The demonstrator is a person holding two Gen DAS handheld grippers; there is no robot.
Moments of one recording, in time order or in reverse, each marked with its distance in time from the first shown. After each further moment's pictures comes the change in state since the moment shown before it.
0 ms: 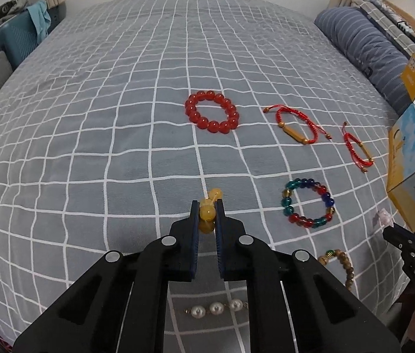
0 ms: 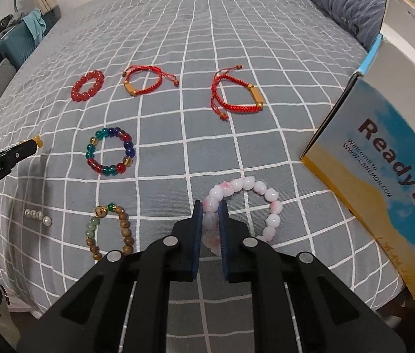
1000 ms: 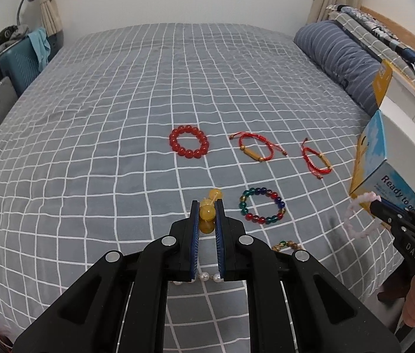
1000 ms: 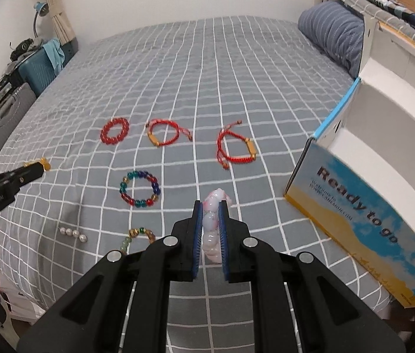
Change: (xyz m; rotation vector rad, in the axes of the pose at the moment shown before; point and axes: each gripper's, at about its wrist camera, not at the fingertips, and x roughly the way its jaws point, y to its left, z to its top) left arm -0.080 -0.031 -0.004 0.048 -0.106 -0.019; right arm -0.070 -0.004 0.004 -0.007 -0.208 0.041
